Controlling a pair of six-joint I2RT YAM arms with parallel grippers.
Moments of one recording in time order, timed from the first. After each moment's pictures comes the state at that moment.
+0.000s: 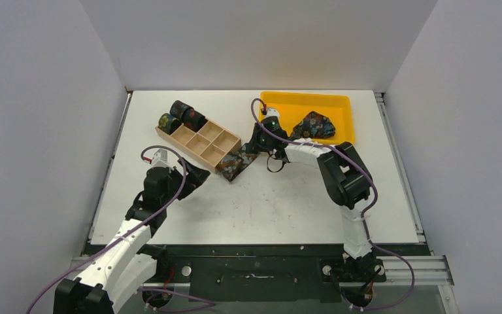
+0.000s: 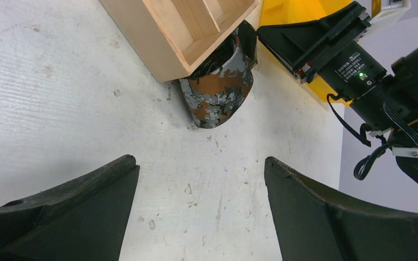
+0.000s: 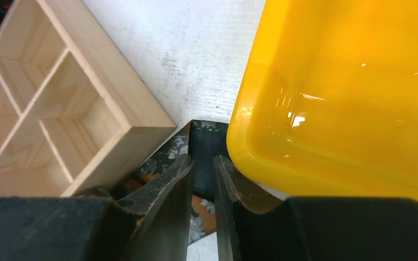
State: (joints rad) left arm -0.27 0.82 0.39 -0.03 0.09 -0.91; right arm 0.57 2.07 1.35 0.12 0.01 0.53
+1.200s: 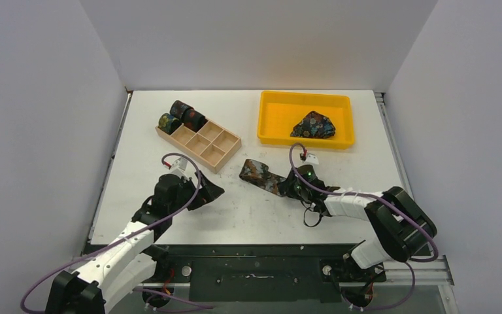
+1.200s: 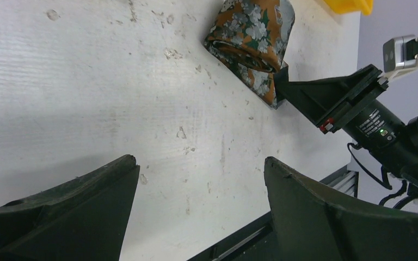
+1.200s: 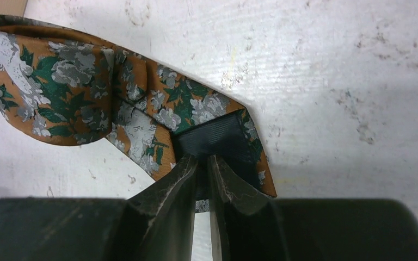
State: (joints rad) left arm -0.39 0.82 0.33 -0.04 0.20 -0.86; right arm 0.60 1.50 0.50 0.27 0.10 0.72
